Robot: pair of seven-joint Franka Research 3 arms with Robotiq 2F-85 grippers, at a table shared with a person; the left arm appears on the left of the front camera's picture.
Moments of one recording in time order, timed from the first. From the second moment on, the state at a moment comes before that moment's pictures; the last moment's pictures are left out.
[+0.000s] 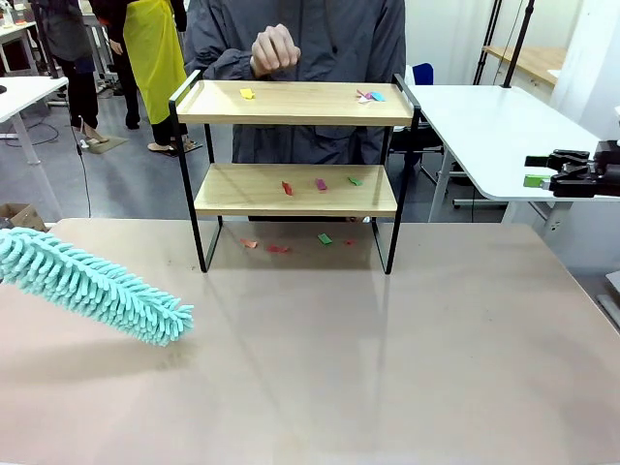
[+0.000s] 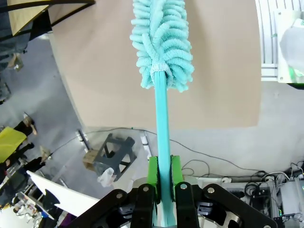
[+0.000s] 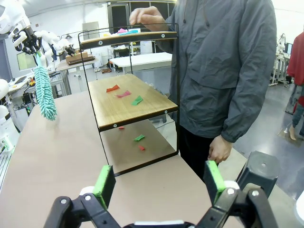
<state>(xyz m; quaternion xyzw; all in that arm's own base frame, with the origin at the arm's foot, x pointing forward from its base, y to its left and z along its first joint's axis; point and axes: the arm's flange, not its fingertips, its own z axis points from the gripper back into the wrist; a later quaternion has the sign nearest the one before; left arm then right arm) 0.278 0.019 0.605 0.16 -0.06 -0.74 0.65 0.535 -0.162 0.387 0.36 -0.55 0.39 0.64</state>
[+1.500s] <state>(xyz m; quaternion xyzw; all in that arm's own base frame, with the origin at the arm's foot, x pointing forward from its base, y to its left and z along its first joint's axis) 0.278 0.019 0.605 0.16 -0.06 -0.74 0.65 0.535 -0.162 0.387 0.36 -0.55 0.39 0.64</state>
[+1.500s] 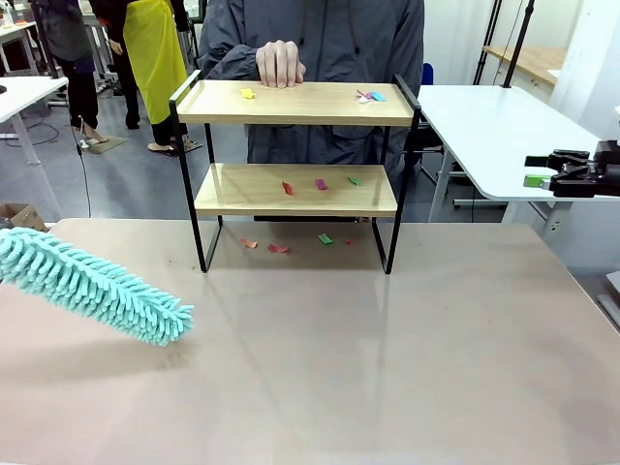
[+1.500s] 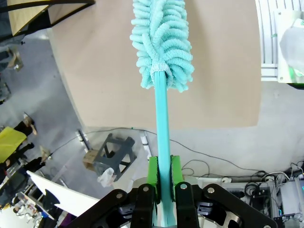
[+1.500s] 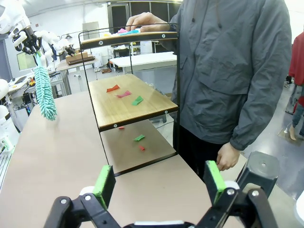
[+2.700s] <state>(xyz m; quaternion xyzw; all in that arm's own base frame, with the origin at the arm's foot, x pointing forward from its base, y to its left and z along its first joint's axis) 0.163 -0.215 0.769 -0.10 -0.35 -0.46 0.81 0.535 -0.162 0.387 0.36 -0.55 0.39 0.64</state>
